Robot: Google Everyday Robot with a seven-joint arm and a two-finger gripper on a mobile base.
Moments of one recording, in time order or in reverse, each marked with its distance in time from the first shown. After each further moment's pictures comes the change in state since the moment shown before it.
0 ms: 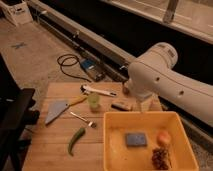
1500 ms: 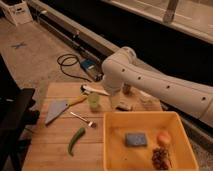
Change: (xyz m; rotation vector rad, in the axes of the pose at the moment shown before) arm -0.089 -0.088 0.100 -0.028 -0.203 -0.041
